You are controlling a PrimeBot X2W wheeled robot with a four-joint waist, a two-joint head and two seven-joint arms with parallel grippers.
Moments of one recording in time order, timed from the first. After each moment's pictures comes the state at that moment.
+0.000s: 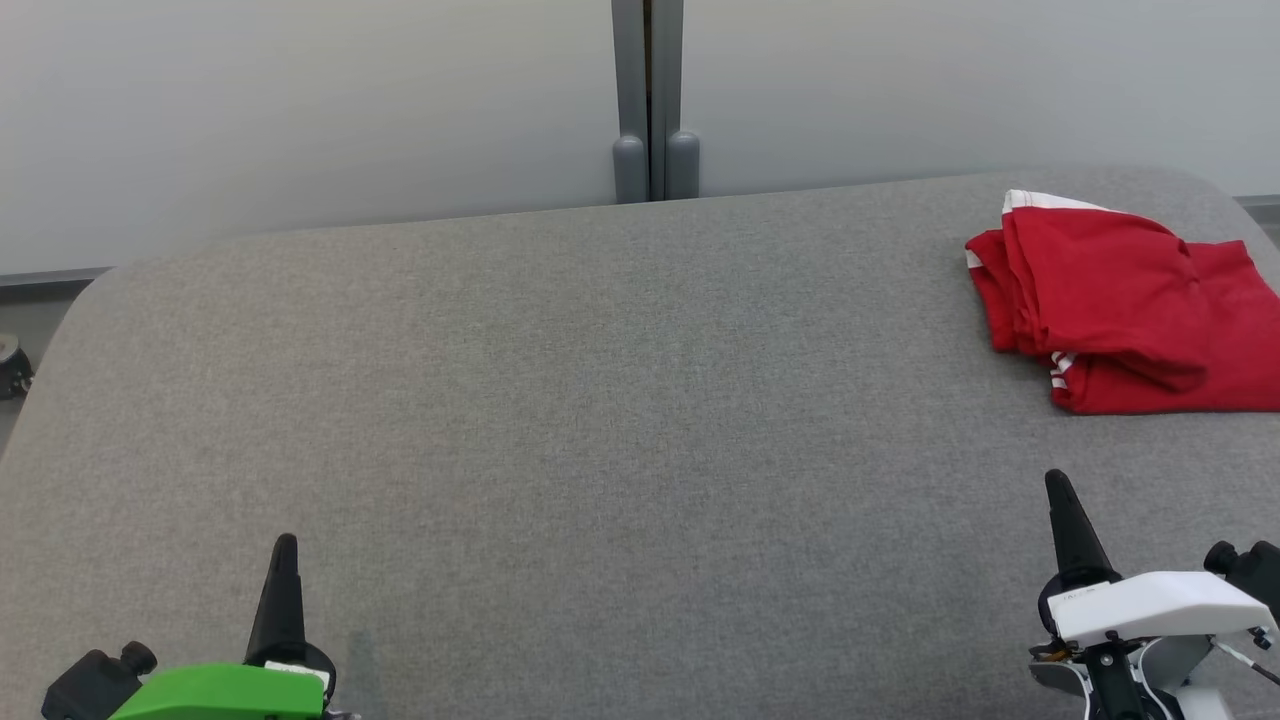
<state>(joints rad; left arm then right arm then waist) 0.04 0.07 0.02 0.19 -1.13 -0.13 -0.07 -0.01 -0.05 -0.09 0.20 0.99 0.13 -0.04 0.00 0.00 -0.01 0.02</state>
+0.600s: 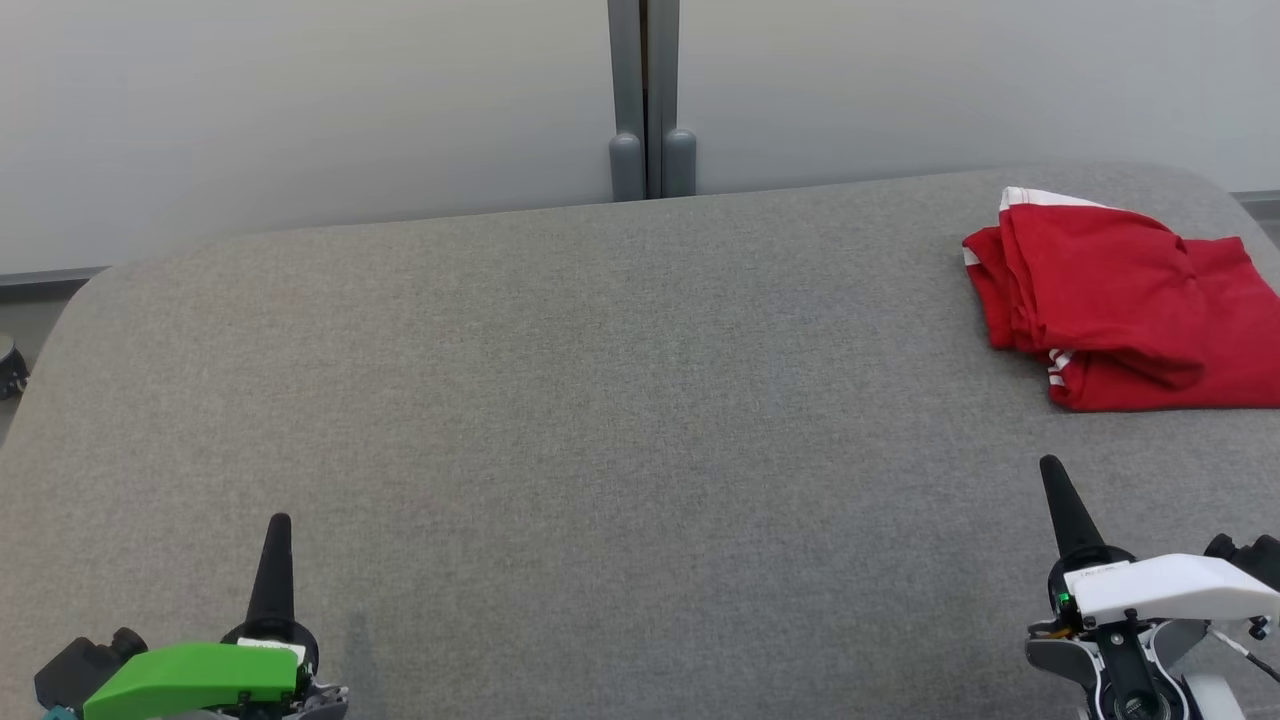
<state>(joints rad) 0.00 0.07 0.04 0.21 -1.29 -0.13 -0.02 -0.04 -0.05 -0.09 0.22 1.18 0.13 0.01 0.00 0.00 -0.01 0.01</state>
